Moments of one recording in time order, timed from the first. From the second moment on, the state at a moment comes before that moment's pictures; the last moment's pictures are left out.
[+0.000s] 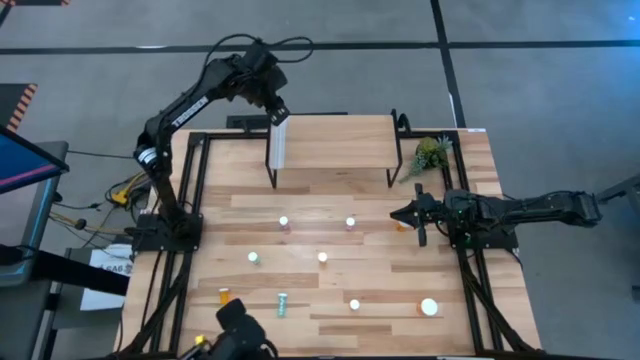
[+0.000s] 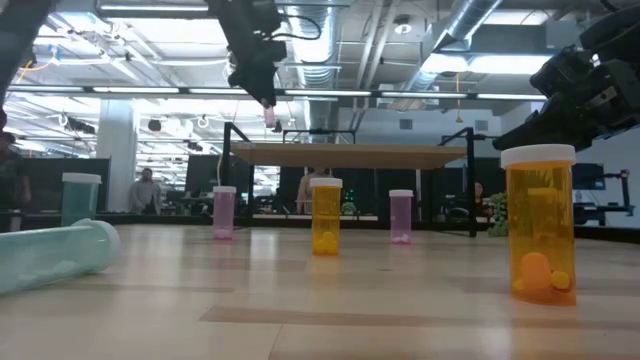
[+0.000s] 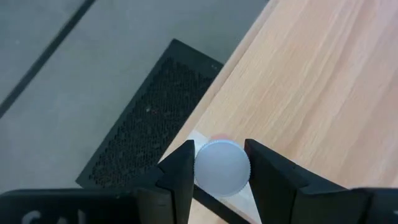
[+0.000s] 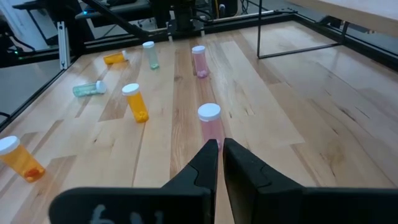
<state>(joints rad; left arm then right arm) 0.79 1.81 1.97 -1.13 0.02 0.21 -0.05 0.39 0.02 0.12 0.00 0.15</state>
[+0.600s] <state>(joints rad) 0.78 1.91 1.97 -1.14 0.07 0.22 -0.06 0.39 0.02 0.12 0.00 0.15</state>
